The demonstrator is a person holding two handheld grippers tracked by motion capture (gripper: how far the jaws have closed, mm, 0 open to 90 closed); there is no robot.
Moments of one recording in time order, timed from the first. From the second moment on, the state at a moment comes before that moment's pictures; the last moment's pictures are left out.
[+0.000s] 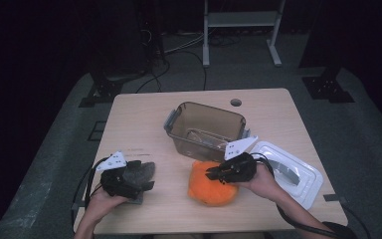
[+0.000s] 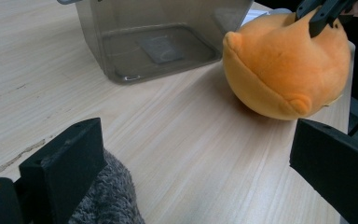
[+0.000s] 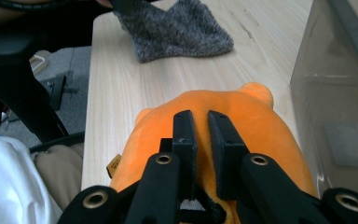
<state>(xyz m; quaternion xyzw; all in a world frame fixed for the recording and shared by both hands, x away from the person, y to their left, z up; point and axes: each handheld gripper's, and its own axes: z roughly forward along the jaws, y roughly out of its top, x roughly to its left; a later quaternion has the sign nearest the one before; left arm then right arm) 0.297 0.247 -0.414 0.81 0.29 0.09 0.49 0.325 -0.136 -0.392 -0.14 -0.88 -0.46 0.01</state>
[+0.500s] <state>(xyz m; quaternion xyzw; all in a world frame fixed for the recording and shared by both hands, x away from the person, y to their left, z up) 0.297 0.247 -0.414 0.82 0.29 0.09 0.49 0.320 -0.131 -0.363 -0.13 -0.87 -0.47 0.02</state>
